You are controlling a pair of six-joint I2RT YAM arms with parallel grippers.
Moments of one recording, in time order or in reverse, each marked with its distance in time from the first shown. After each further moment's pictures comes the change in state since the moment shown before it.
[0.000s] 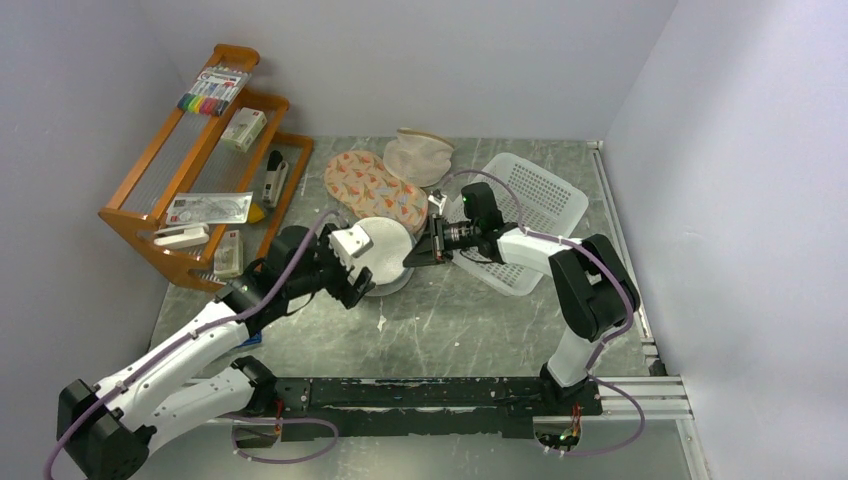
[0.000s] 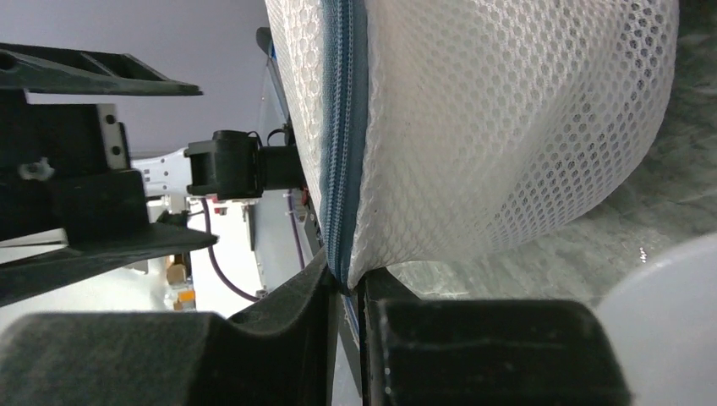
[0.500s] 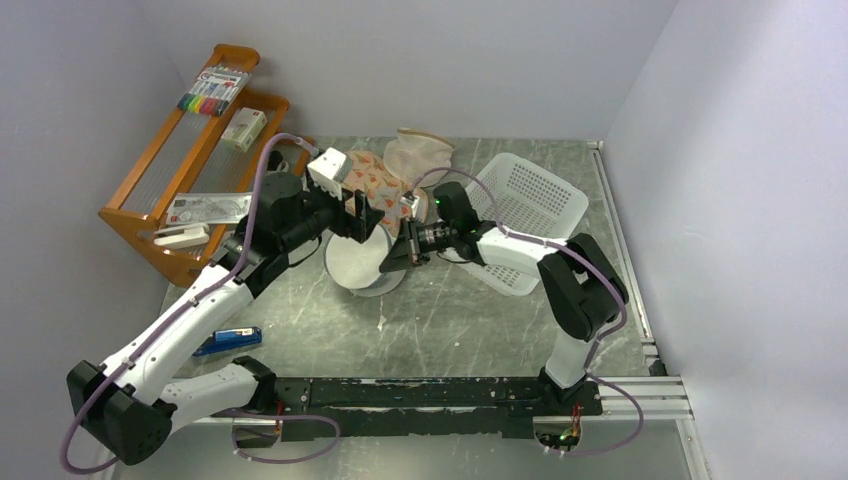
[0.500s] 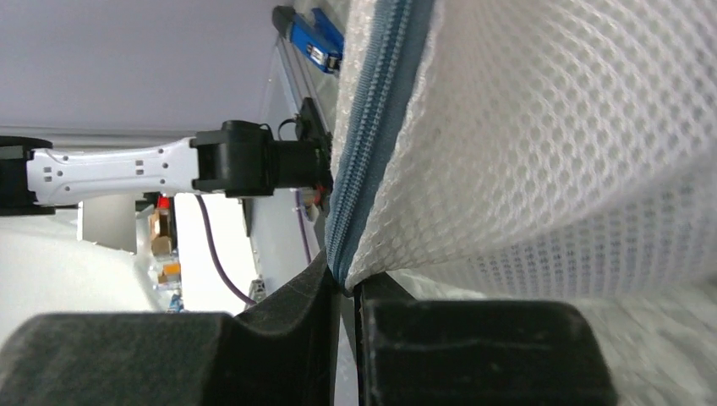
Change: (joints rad) left arm 0.111 0.168 0.290 0.160 -0.062 -0.251; right arm 0.155 0.047 0.115 0.003 0.062 0.044
